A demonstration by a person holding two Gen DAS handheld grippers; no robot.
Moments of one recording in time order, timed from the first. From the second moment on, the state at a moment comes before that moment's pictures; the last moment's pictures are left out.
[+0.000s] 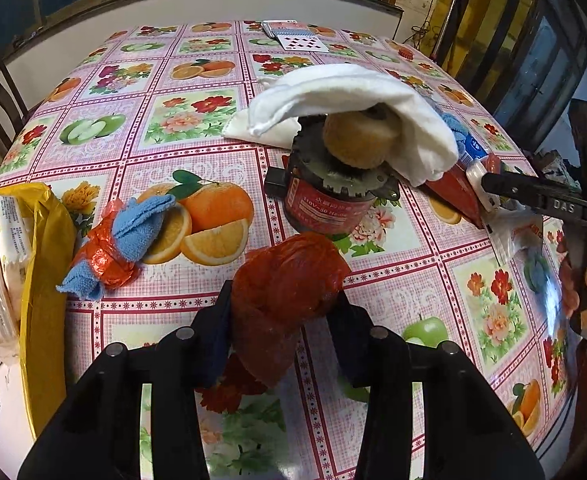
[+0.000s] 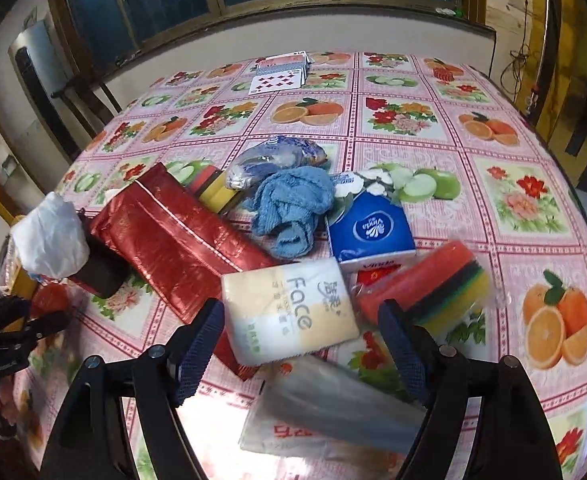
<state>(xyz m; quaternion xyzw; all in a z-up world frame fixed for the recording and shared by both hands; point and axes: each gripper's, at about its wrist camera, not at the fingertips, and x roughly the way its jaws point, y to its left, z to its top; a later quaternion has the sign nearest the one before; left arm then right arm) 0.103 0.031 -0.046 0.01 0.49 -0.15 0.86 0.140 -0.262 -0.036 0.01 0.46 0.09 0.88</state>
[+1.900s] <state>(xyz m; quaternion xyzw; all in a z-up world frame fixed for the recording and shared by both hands) 0.013 0.290 -0.038 -0.14 0.44 0.12 0.88 0.063 0.148 -0.023 -0.04 0.47 0.40 0.79</state>
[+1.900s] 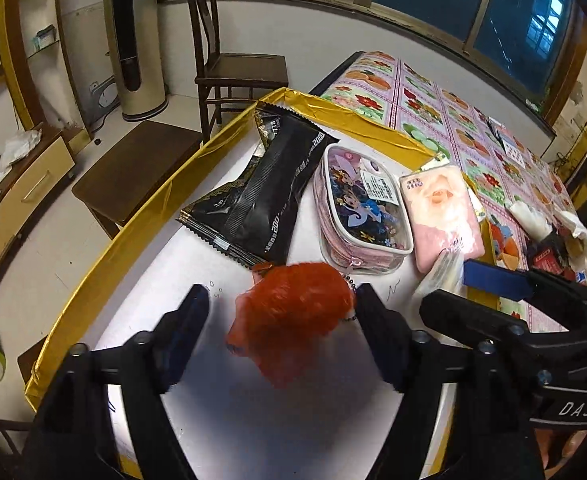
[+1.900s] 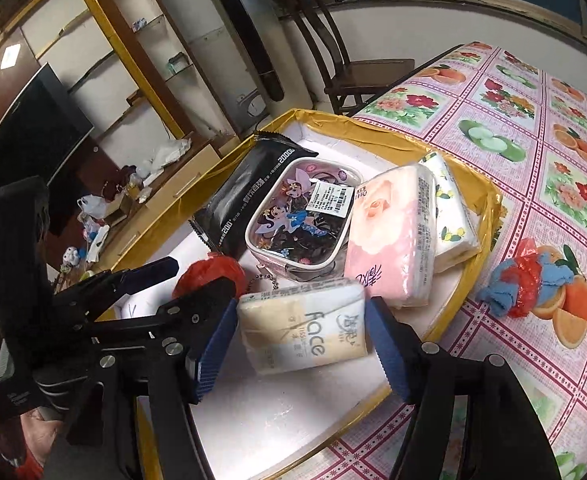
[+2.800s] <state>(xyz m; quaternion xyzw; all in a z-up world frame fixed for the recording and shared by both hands) -0.004 0.081 0.000 -0.02 0.34 0.06 0.94 -0.045 -0.171 -0.005 0.05 0.34 0.19 0.92</state>
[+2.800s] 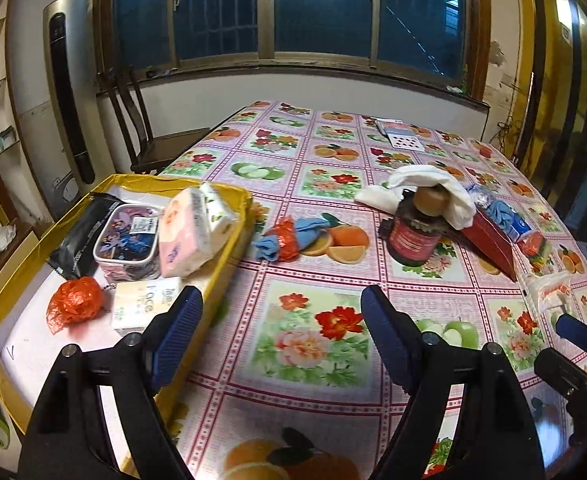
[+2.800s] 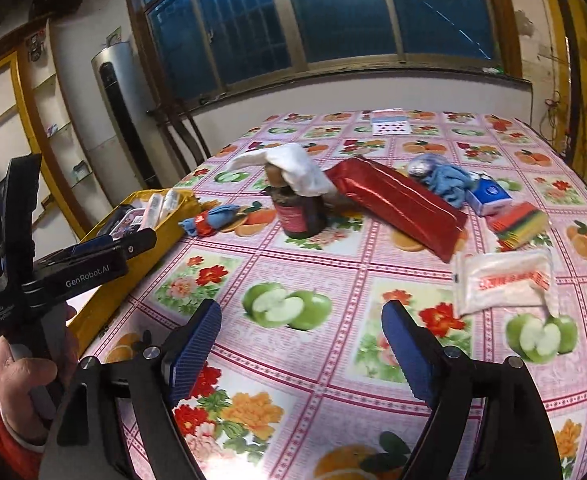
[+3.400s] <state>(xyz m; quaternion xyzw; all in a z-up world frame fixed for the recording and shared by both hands) 0.006 0.034 -0.014 0.02 0.36 0.05 0.93 -0.037 -0.226 -0.024 0.12 0.35 0.16 0.92</state>
